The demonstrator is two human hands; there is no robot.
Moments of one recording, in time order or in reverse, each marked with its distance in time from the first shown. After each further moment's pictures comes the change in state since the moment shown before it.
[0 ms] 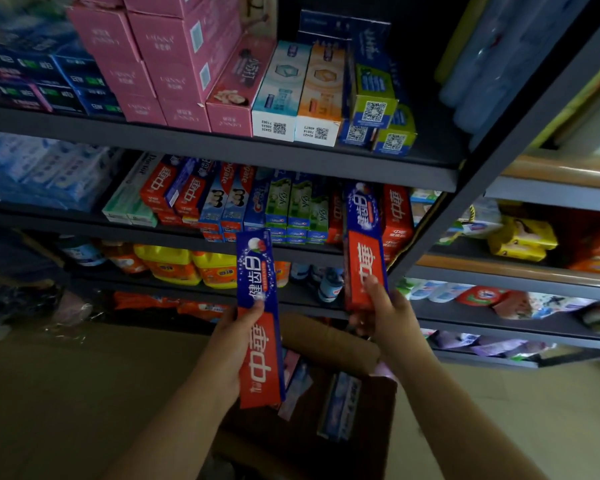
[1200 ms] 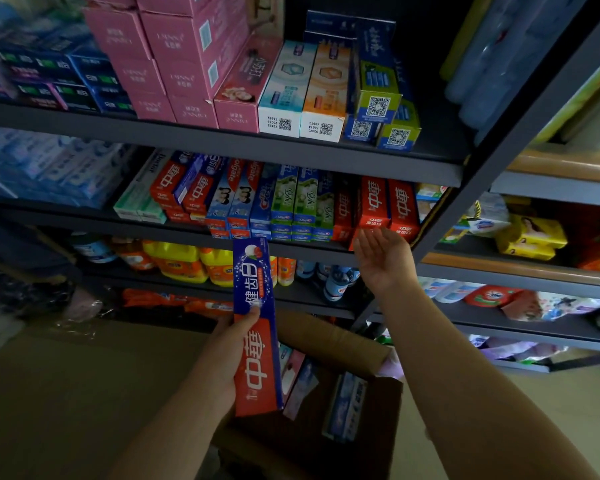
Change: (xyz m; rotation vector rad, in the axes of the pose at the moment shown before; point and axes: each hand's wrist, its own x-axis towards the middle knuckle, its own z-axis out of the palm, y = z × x) left_hand 0.002 -0.002 -0.011 0.051 0.012 0.079; right_hand 0.080 -0.036 0.026 0.909 -0.013 0.185
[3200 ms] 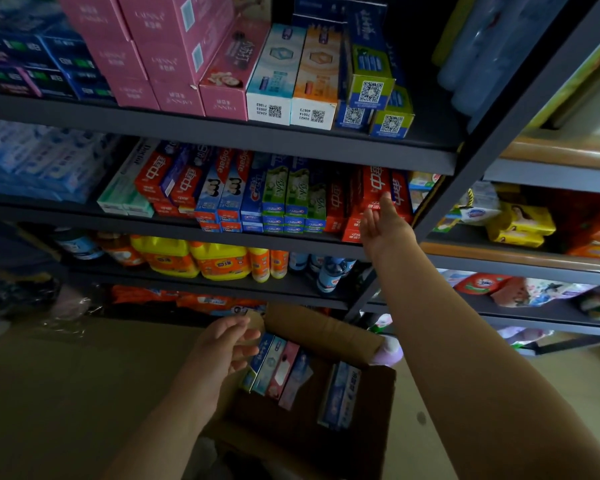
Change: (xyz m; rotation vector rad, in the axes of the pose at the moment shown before) left_hand -0.023 -0.013 -0.015 0.115 0.008 -0.027; right_hand -0.014 -0.011 0.032 -0.293 0.074 -0.110
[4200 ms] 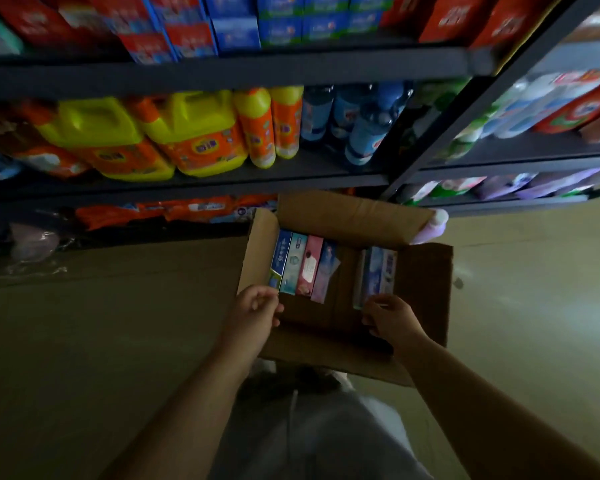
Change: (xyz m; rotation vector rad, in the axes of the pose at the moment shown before) left_hand 0.144 -0.169 -0.037 0.467 -0.111 -0.185; right_hand 0.038 0.322 -0.233 -0.757 0.265 0.402
